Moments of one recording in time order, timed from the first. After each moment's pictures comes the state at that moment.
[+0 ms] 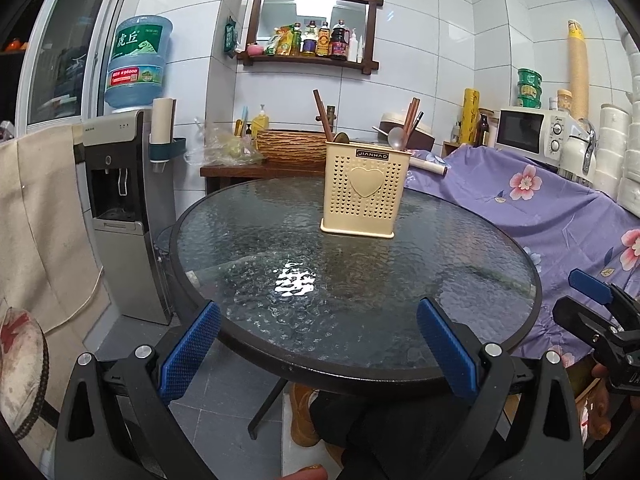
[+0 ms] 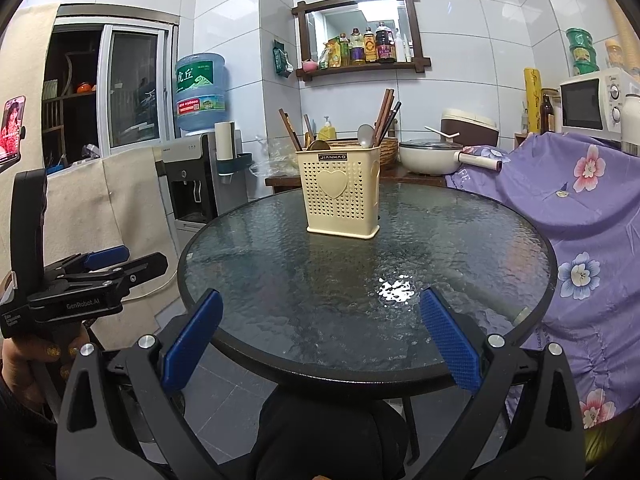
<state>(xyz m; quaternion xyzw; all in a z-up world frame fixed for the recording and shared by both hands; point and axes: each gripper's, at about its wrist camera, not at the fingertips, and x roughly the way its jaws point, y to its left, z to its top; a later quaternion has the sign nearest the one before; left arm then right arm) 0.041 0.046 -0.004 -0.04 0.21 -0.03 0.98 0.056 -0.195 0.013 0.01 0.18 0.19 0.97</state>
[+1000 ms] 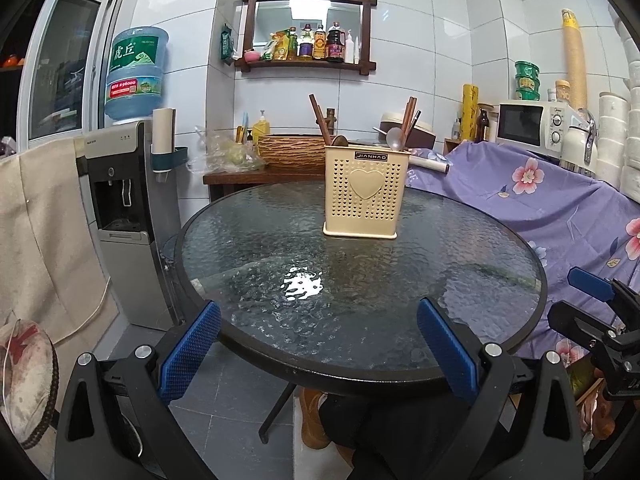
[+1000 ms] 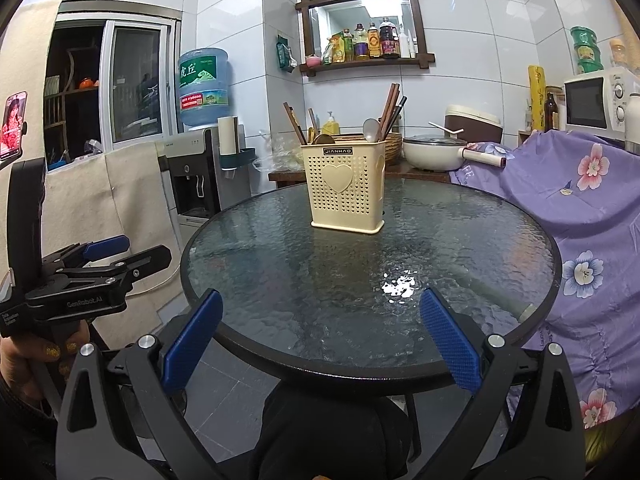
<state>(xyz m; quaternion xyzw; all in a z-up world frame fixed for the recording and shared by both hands) 0.038 0.038 0.000 -0.02 0.20 -0.03 0.98 0.055 -0.193 0.006 0.00 0.19 0.19 0.96</state>
